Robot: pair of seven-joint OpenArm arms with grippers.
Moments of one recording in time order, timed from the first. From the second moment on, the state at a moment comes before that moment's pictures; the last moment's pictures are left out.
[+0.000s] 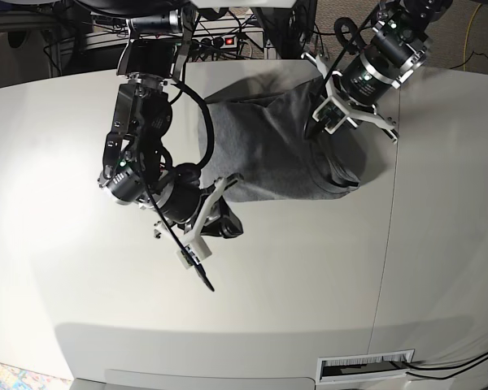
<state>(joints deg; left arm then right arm) 25.9 -27.0 19.3 128.1 -2.6 -10.3 37.3 10.0 -3.7 6.5 100.0 23.4 39.7 -64.9</state>
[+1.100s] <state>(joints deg) 18.4 -27.8 19.4 101.7 0.7 -15.8 22.5 10.4 7.2 6.2 82.6 19.7 39.8 -60.1</state>
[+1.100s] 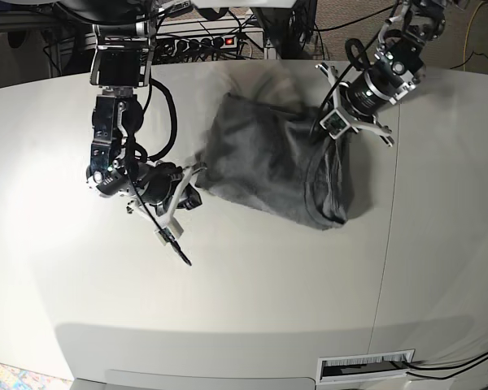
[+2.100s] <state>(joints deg) 2.5 -35.6 19.7 97.0 14.7 -11.0 29.0 10.2 6.8 6.1 82.6 34.2 39.7 -66.0</state>
